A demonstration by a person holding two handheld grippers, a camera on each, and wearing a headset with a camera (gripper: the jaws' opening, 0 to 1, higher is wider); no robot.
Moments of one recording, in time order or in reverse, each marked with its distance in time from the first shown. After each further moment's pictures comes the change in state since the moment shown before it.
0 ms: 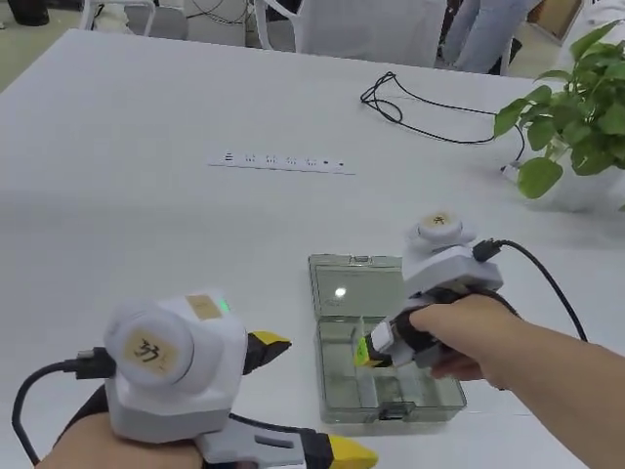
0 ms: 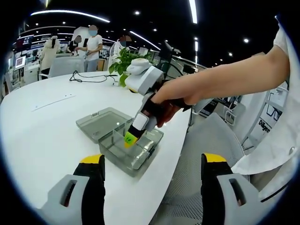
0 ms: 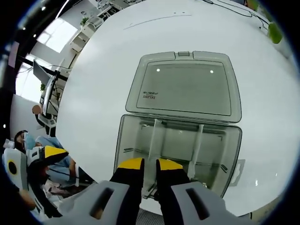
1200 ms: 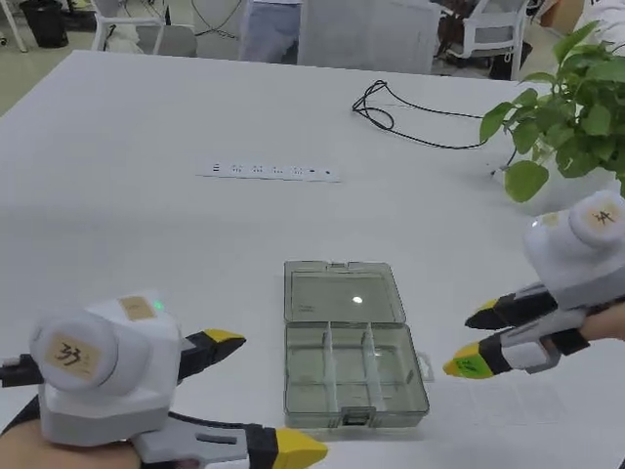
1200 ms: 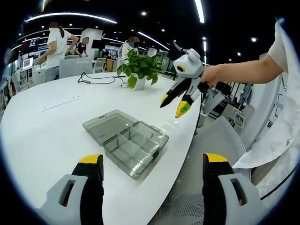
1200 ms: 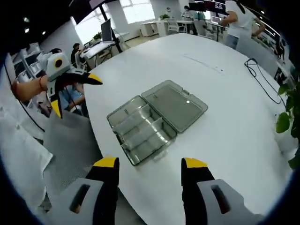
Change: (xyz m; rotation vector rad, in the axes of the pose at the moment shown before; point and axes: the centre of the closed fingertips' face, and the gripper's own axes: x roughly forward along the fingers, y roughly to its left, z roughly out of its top) left arm 0.001 -0.002 0.011 -0.005 -0.006 0.099; right arm -0.122 -0.067 -0.027 -0.852 -0.073 0.102
